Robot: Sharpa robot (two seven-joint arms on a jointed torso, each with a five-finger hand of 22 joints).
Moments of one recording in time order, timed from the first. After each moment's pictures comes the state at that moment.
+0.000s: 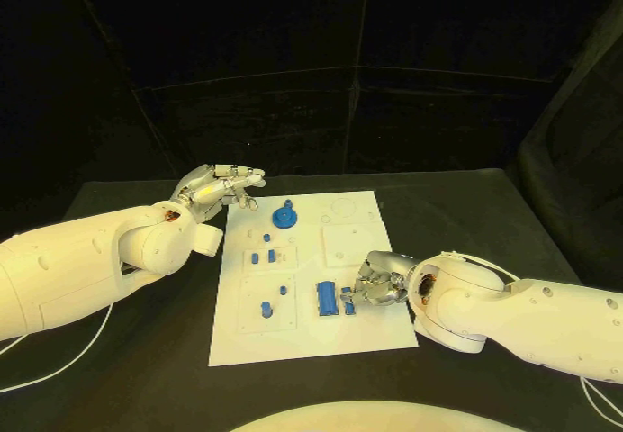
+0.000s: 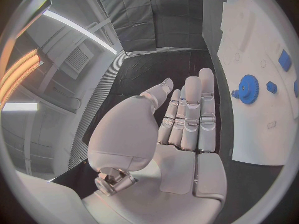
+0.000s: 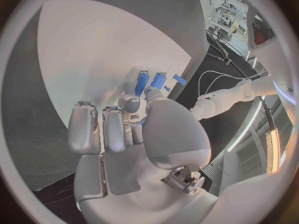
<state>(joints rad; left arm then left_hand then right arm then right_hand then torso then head) 1.26 -0.81 -0.17 1.36 0.04 -0.15 0.39 1.28 -0.02 0.36 -0.10 0.05 0.91 0.21 0.24 0.07 0.94 0.13 0.41 0.08 1.16 0.04 0.96 0.53 0.17 1.09 0.14 0.64 0.63 1.01 -0.90 -0.04 1.83 -1.31 -0.22 -0.56 1.21 0.00 -0.07 0.29 0.47 1.09 0.07 0.27 0.29 1.33 -0.01 0.96 1.03 1.47 -0.07 1.36 1.29 0.09 1.39 0.04 1.41 1.27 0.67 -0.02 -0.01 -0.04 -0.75</state>
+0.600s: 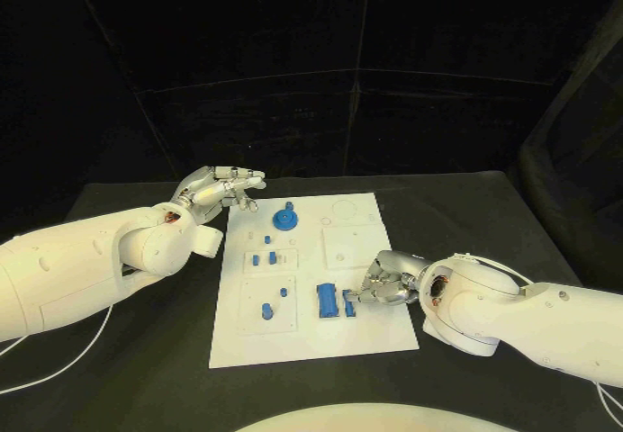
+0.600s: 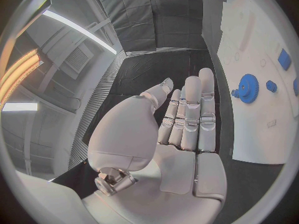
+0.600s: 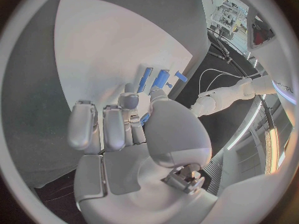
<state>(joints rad) 1.26 -0.81 -0.17 1.35 0.04 -0.14 0.39 1.28 -0.02 0.36 -0.10 0.05 0.91 0.21 0.24 0.07 0.94 0.13 0.41 0.08 1.16 0.04 0.96 0.53 0.17 1.09 0.14 0.64 0.63 1.01 -0.95 -0.04 1.85 -1.31 -0.24 -0.54 1.16 0.00 -0.14 0.28 0.34 1.09 0.07 0.24 0.29 1.31 0.00 0.89 0.99 1.47 -0.07 1.32 1.25 0.09 1.36 0.05 1.39 1.23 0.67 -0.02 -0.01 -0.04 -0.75</state>
